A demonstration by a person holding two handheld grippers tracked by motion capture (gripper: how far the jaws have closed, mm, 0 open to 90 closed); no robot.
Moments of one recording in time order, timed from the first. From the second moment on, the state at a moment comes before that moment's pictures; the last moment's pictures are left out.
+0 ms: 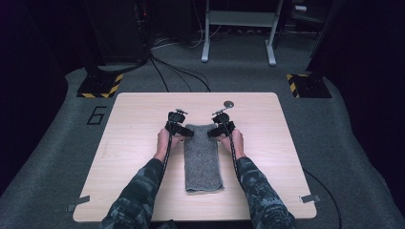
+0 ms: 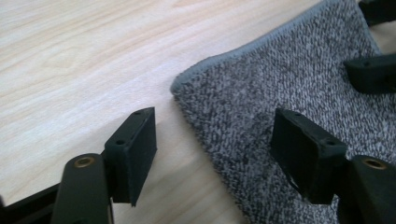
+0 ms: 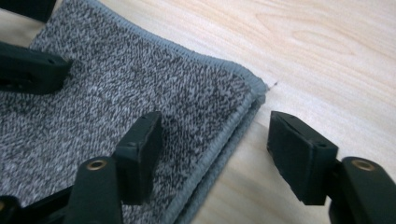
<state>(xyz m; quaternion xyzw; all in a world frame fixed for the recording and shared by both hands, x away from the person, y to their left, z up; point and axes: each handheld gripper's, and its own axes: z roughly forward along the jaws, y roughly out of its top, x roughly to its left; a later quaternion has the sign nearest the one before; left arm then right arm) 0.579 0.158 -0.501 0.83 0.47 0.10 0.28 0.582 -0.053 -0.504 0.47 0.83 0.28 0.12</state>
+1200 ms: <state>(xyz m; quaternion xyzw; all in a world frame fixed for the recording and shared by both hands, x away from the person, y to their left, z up) 0.550 0.153 -0.468 0.82 0.40 0.15 0.38 0.560 -0.068 -0.483 0.44 0.82 0.35 0.11</state>
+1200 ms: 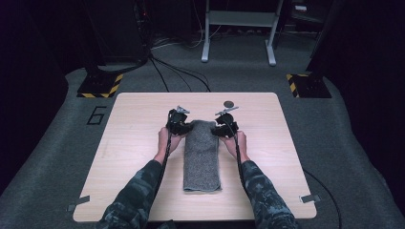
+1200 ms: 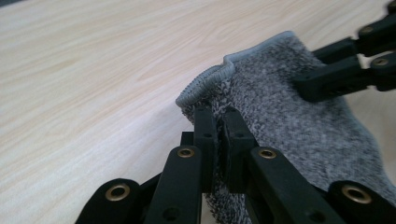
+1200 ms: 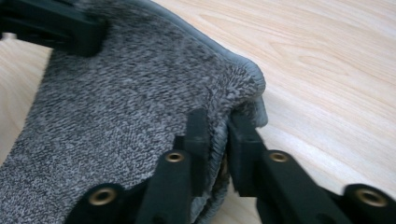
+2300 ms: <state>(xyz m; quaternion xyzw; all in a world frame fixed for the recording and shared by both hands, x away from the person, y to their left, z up) 0.540 0.155 -0.454 0.83 0.35 0.16 0.41 0.557 -0.082 -0.459 0.42 0.81 0.39 0.11</state>
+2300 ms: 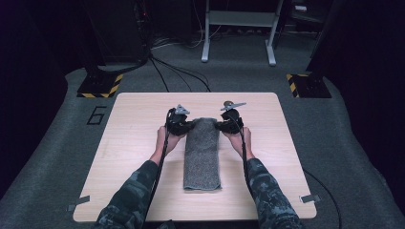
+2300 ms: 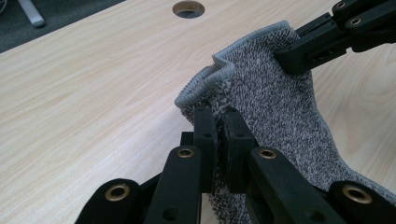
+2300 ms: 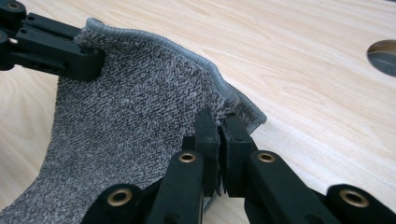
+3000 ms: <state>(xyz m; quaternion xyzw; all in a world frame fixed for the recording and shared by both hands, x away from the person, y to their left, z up) 0.567 0.166 -0.494 0.83 0.44 0.13 0.32 0.599 -0.044 -0.504 0.46 0.83 0.29 0.13</state>
